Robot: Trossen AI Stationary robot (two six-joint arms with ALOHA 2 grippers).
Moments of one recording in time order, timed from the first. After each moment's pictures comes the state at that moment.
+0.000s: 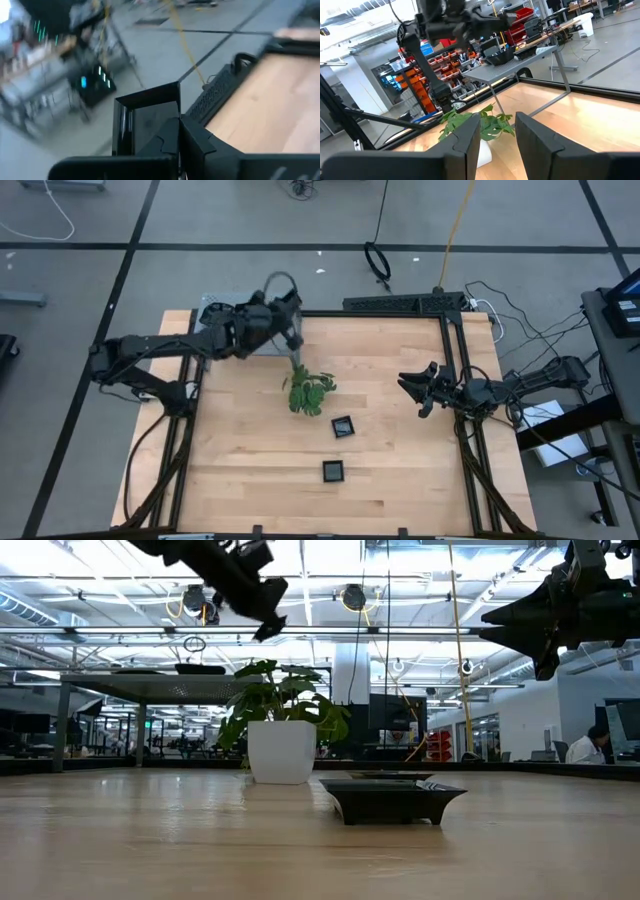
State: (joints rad) left arm 0.31 1.36 1.02 0.02 -0.56 0.17; right arm 0.26 0.35 0.02 0.42 0.60 0.40
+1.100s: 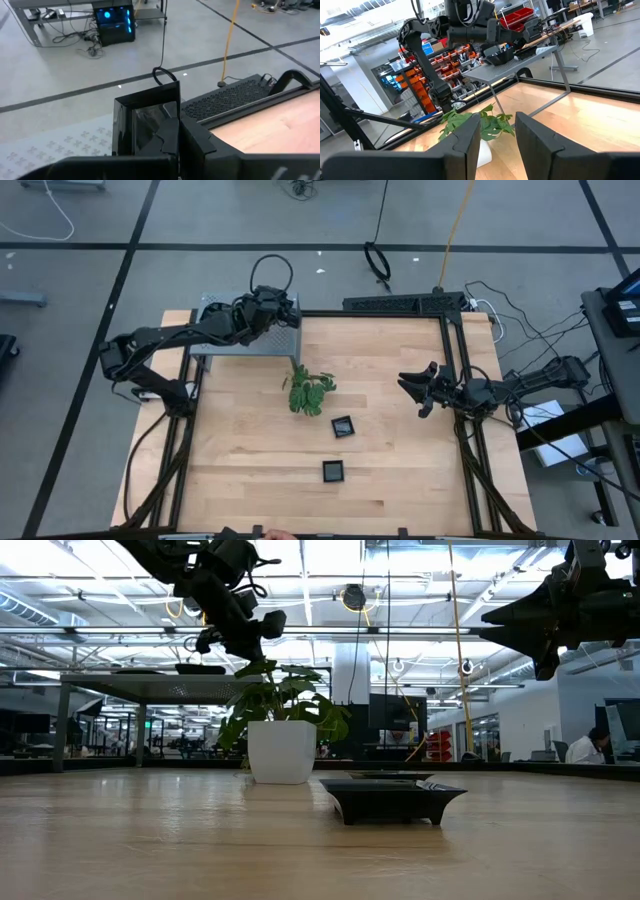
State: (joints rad) left arm 0.48 1.45 1.03 -0.06 -0.57 -0.37; right arm 0.27 0.35 0.02 0.42 0.60 0.40
